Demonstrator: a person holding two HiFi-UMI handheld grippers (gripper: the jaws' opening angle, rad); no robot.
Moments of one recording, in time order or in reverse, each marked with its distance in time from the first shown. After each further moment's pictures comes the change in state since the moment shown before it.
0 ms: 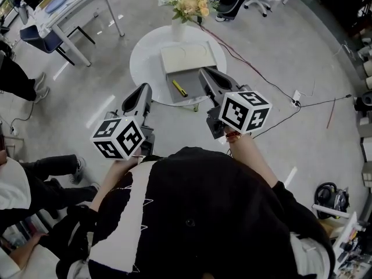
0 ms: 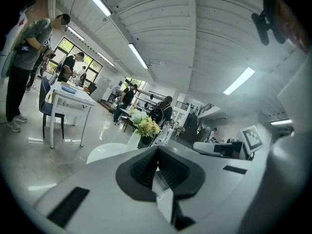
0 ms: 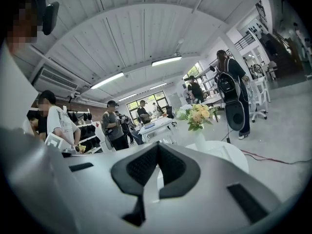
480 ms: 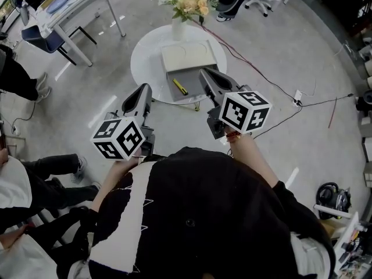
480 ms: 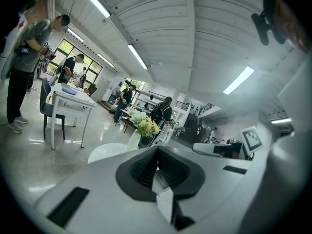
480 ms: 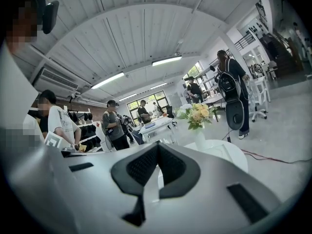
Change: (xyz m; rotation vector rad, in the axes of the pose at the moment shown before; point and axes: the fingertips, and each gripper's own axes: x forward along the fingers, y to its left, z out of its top) left arm -0.009 -0.005 -0.003 0.011 -0.003 0.006; right arm -0.008 0.002 -0.007 0.003 0.001 0.004
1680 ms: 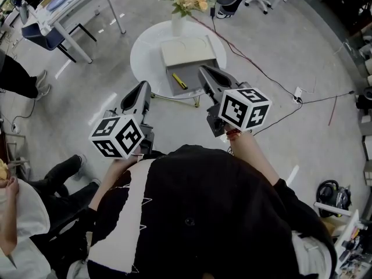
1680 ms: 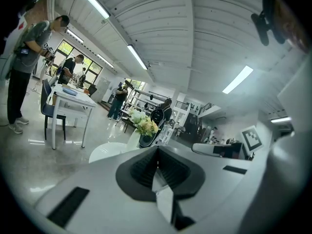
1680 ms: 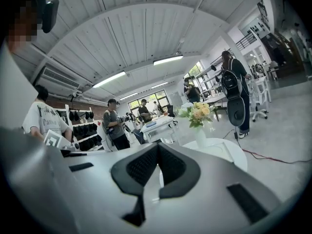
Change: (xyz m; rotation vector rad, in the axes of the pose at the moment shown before) left arm -0.014 -0.007 -0.005 0.007 -0.002 0.004; right arm -0.012 0.009 -0.008 -0.009 0.012 0.009
